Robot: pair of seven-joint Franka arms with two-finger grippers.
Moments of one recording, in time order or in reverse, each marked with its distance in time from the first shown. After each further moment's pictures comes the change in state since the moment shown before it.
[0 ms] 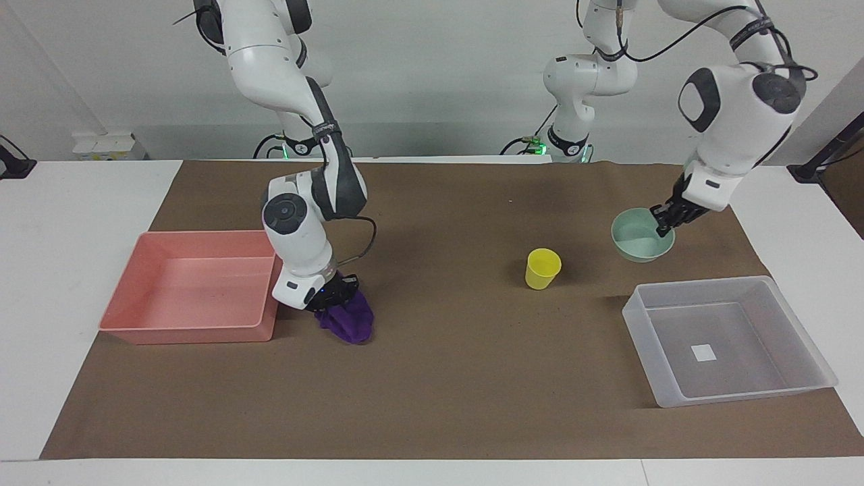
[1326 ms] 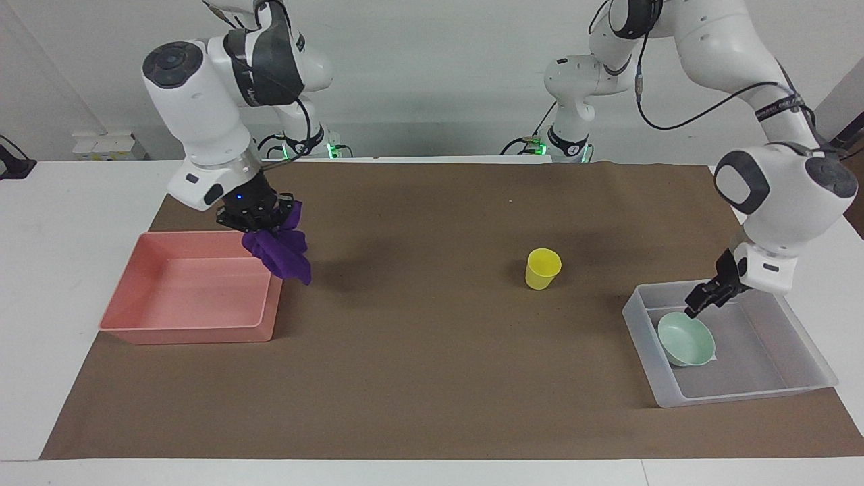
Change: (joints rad) left arm 0.009 0.311 -0.012 0.249 -0.029 0.102 -0.080; right arm -0.152 -0.343 -0.015 0.159 -0.018 -0.503 -0.018
